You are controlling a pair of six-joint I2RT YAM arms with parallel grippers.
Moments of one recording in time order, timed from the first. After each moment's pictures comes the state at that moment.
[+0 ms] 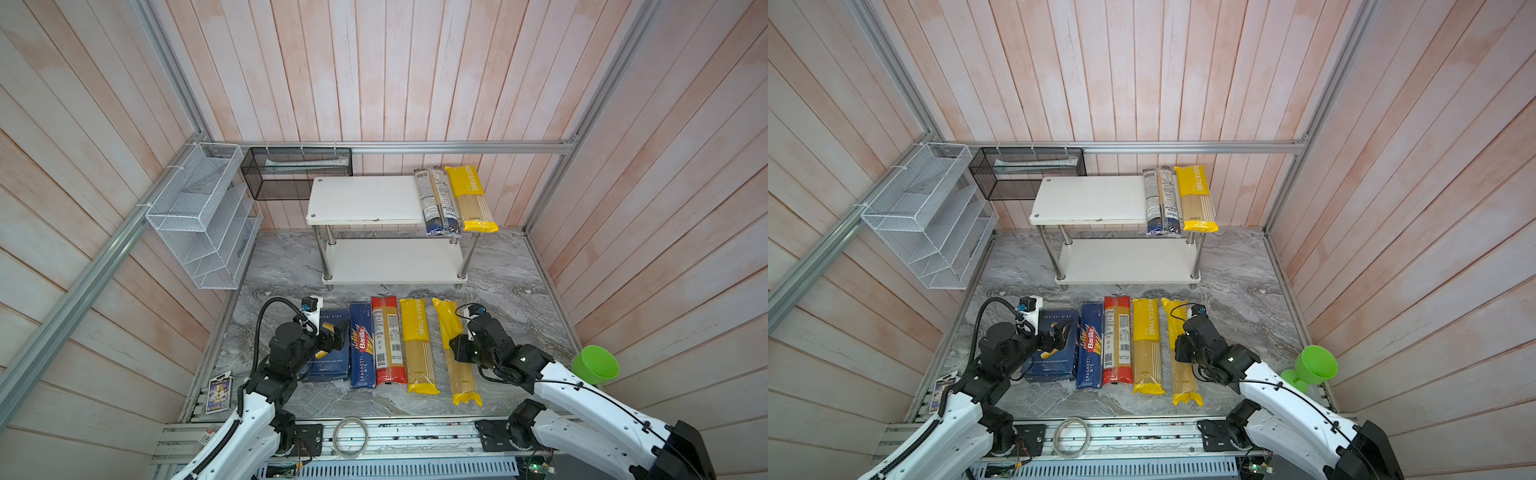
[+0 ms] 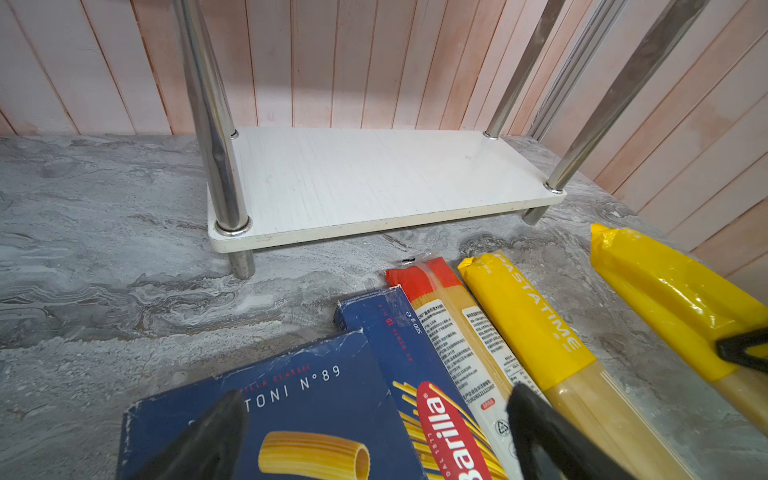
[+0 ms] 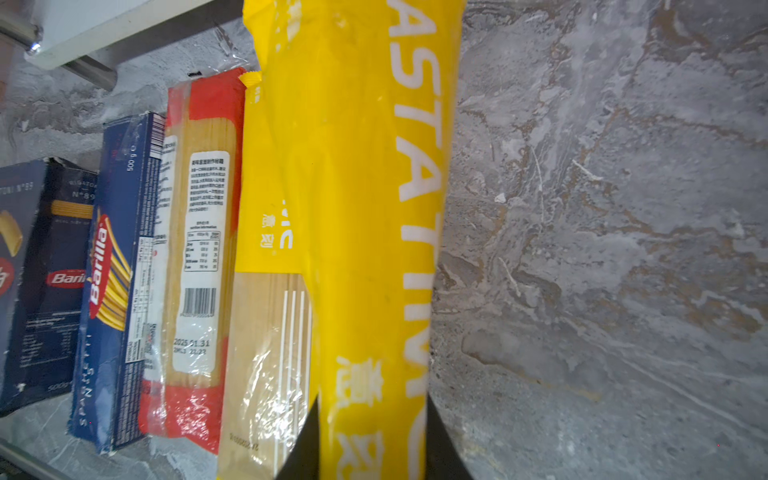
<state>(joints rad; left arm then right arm) -0.35 0.68 0.29 0.08 0.13 -0.15 0.69 0.89 0.54 -0.51 0.07 0.70</state>
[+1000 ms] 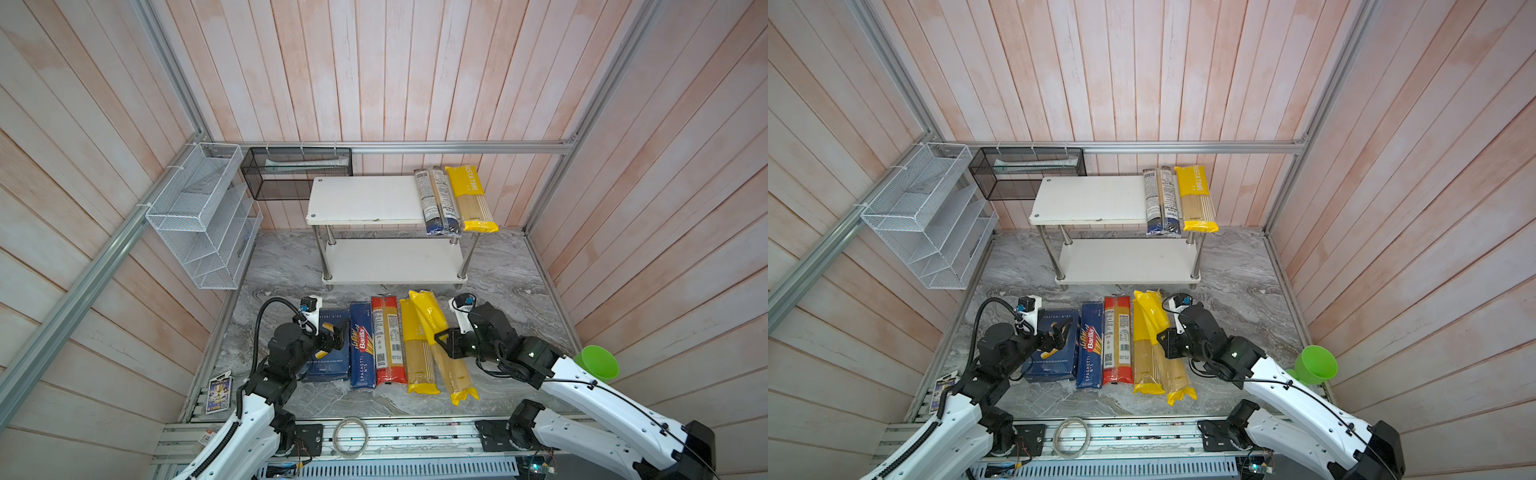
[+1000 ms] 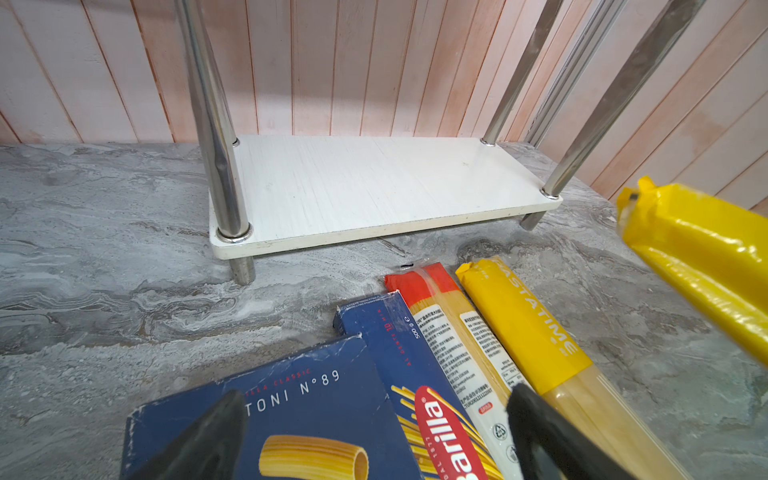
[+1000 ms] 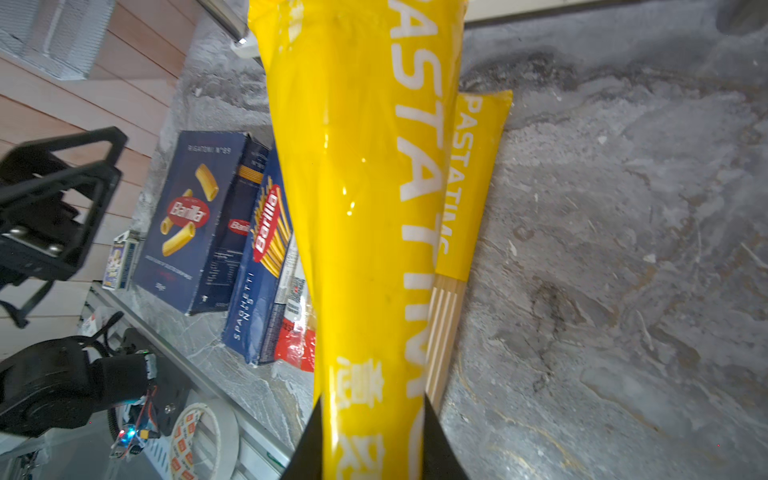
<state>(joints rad) -0.35 0.67 0.29 0.09 0.13 -0.15 0.80 0.90 0.73 -0.54 -0.07 0.63</state>
